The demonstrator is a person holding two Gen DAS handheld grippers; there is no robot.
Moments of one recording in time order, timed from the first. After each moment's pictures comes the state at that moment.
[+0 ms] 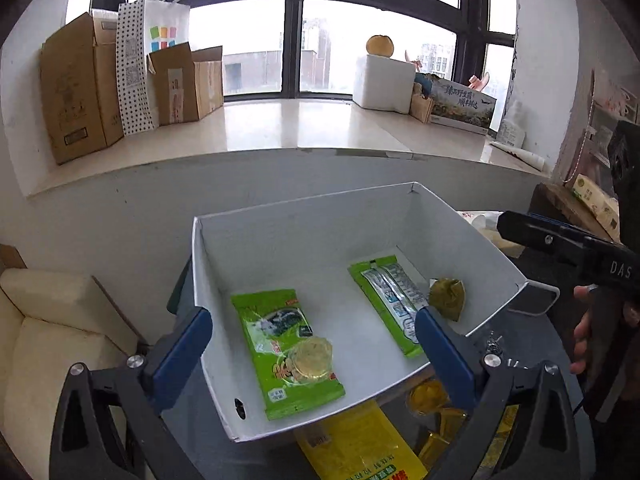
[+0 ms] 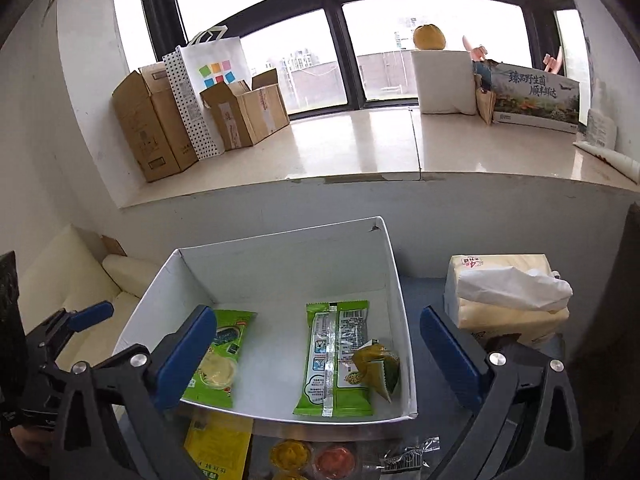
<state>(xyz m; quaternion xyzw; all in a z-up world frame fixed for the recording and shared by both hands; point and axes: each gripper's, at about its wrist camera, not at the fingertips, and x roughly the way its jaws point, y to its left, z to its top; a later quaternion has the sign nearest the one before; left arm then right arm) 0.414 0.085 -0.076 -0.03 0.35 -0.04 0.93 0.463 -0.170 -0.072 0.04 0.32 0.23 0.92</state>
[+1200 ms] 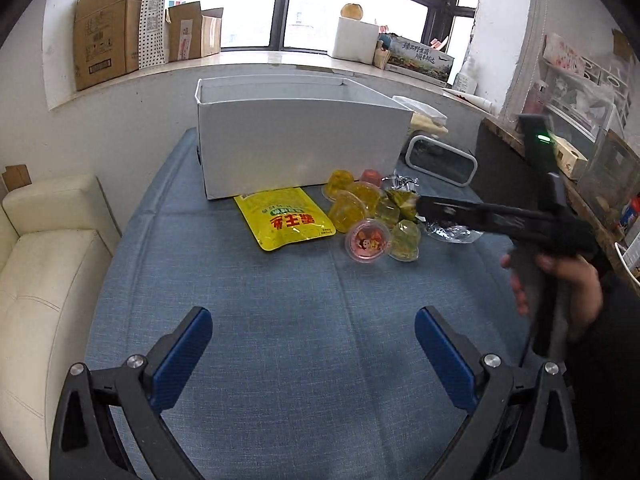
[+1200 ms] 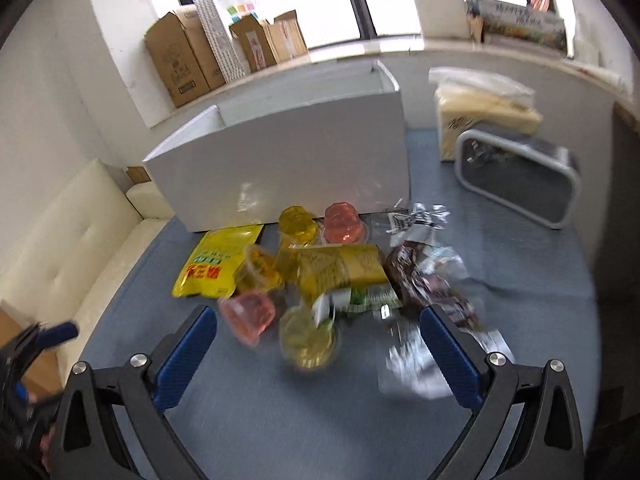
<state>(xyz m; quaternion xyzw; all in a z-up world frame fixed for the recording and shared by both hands) 0.170 0.027 -0.135 -0.05 0.40 -0.06 0.91 0.334 -0.210 -0.183 0.02 0.41 0.27 0.87</state>
